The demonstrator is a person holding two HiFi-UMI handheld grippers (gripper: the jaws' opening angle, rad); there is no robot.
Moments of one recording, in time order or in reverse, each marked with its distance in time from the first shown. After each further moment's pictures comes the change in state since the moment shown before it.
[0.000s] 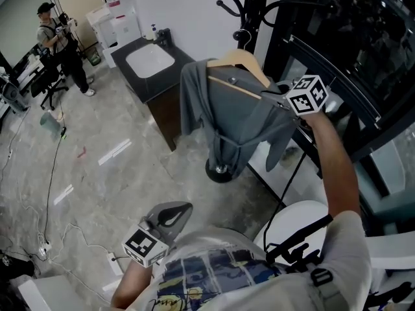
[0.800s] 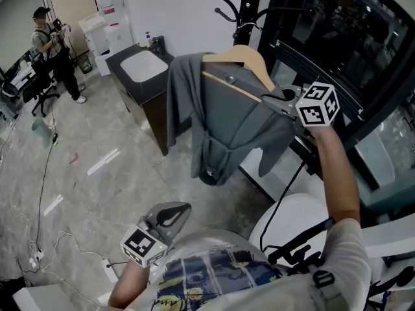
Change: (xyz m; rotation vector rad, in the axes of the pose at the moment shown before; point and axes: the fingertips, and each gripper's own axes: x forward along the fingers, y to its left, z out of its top) left arm -0.043 -0.033 -0.004 0.046 -0.048 -0.062; right arm -0.081 0.107 0.047 -0.040 -0.114 -0.066
